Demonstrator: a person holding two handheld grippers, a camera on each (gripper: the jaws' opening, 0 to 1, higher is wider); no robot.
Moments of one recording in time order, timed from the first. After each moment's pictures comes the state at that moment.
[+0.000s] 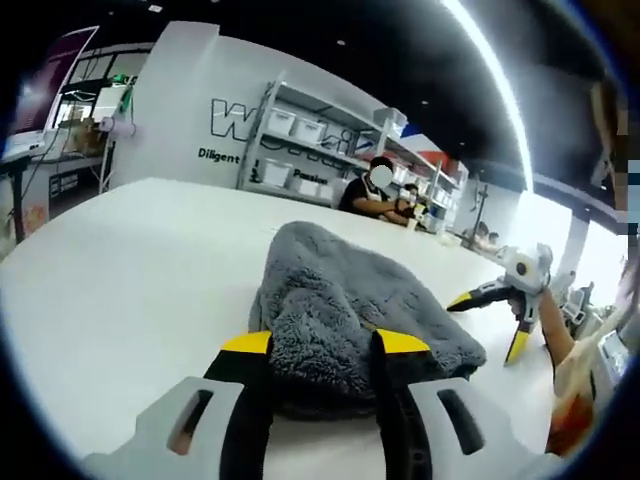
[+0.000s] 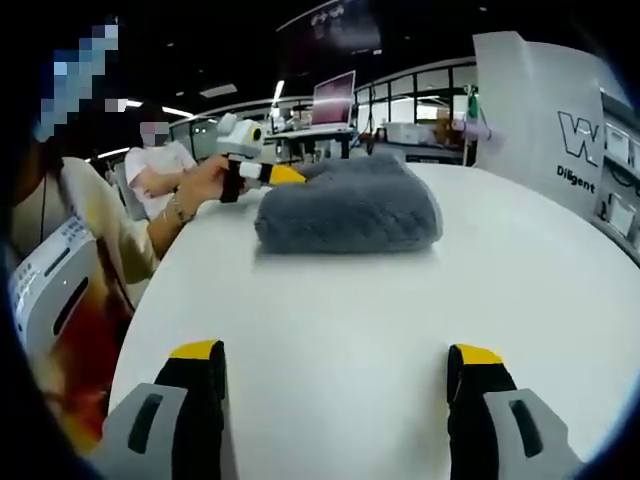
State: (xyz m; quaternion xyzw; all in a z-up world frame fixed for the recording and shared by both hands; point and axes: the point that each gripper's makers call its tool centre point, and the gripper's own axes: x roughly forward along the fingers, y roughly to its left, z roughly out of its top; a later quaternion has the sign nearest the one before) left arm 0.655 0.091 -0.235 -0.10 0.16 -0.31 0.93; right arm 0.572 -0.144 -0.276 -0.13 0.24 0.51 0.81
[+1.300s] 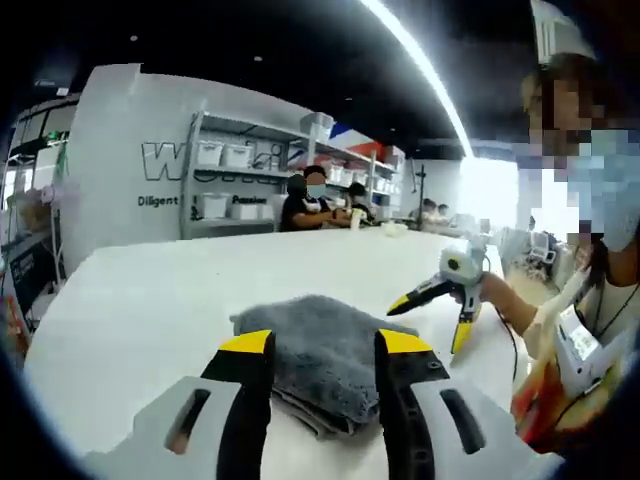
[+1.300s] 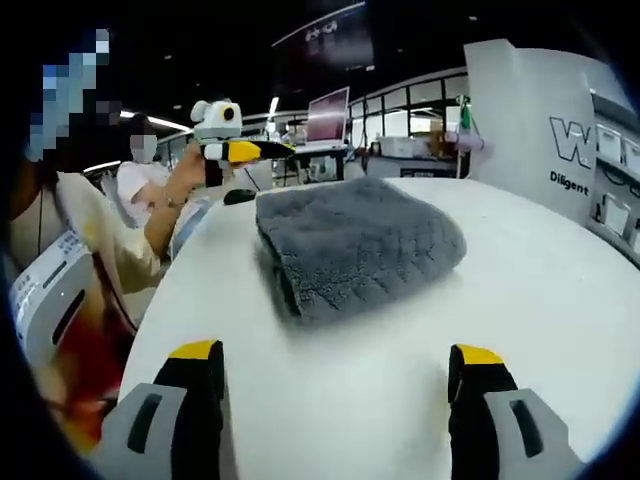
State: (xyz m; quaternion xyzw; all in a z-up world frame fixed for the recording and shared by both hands) left arm 0.611 0.058 -0.140 0.02 0.08 -0.45 0.89; right arm 0.575 -0.144 -0.259 -0.11 0.22 0.51 0.83
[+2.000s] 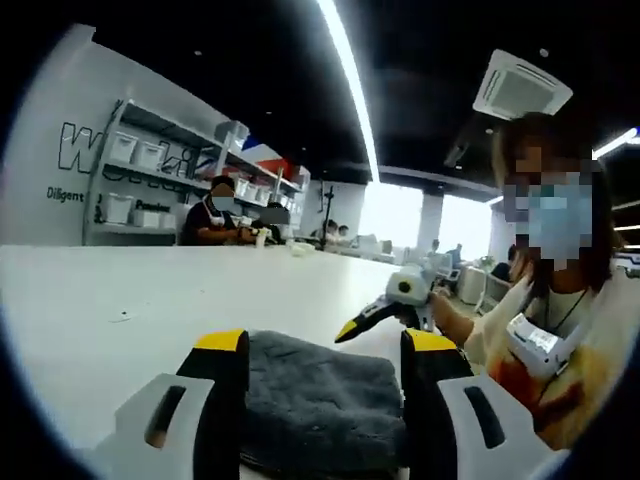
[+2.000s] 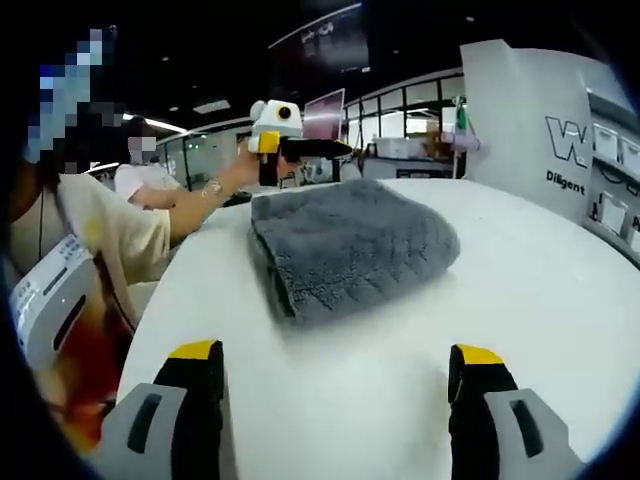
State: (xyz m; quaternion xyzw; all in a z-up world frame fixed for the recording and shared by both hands) left arm 0.652 0.000 -0.150 -0.06 0.06 -0.65 0.75; right arm 0.579 -0.148 -0.259 -0.10 0.21 0.50 0.83
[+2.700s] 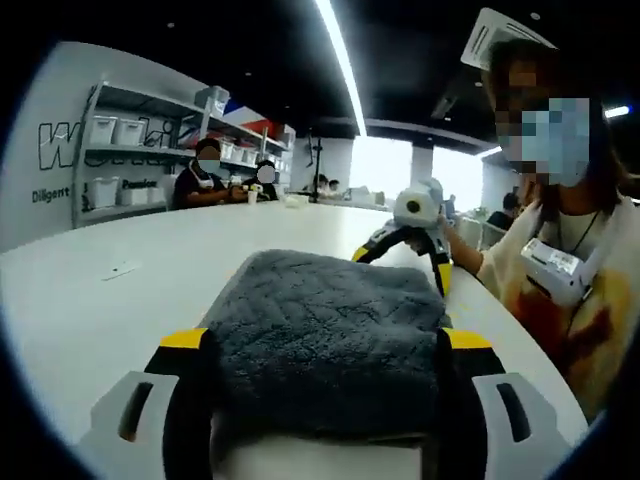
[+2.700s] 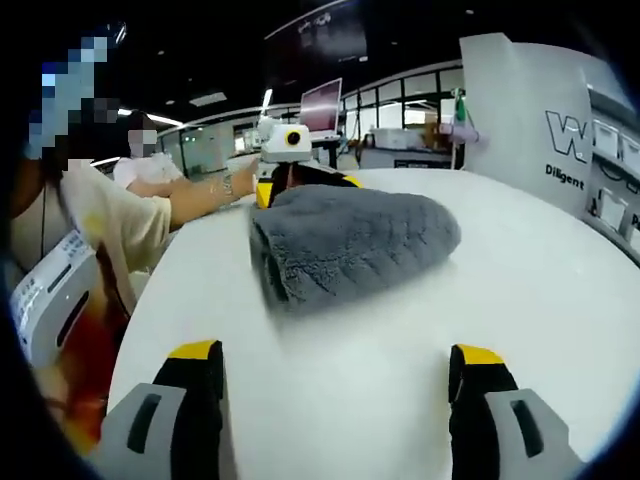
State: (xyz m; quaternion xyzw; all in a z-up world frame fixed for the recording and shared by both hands) left arm 0.669 0.002 -0.235 0.03 0.11 -0.65 0.75; right arm 0.580 -0.147 -0.271 -0.12 0.23 0.49 0.83
